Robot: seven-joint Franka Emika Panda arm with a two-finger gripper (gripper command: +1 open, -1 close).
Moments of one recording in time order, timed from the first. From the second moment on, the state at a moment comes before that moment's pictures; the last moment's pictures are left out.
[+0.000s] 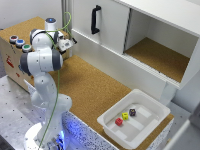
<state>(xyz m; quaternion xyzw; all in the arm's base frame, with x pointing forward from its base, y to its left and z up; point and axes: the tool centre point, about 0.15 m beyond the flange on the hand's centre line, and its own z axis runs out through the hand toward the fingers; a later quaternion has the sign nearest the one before) 0.334 0.357 0.327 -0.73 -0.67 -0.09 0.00</state>
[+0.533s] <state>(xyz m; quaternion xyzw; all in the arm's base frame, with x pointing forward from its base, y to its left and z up) 0.344 0.298 0.307 -0.76 -0.65 -0.04 -0.03</state>
